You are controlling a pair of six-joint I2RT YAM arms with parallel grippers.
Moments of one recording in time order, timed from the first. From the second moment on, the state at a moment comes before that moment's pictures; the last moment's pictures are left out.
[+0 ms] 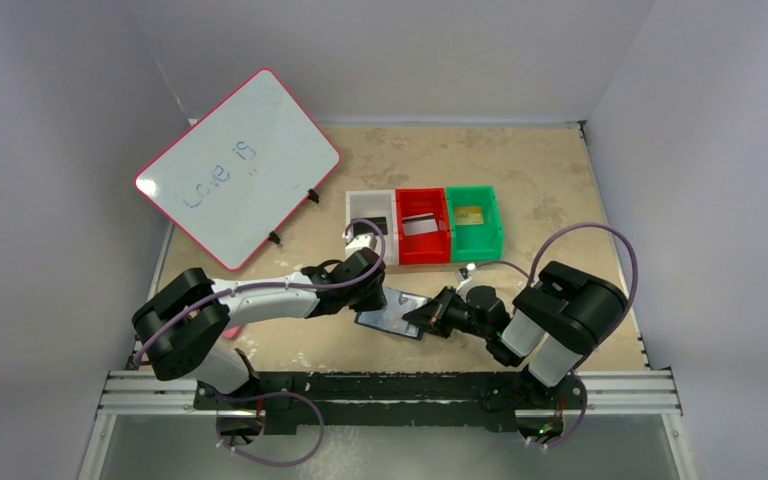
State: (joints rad) left arm -0.95 1.50 0.74 -0.17 -0.16 -0.94; right arm 0.75 1.69 0.06 1.20 -0.25 1.44
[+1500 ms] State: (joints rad) left arm -0.95 1.43 0.76 -0.25 -0.16 -0.93; right arm 0.64 1.20 0.85 -0.22 0.36 0.66
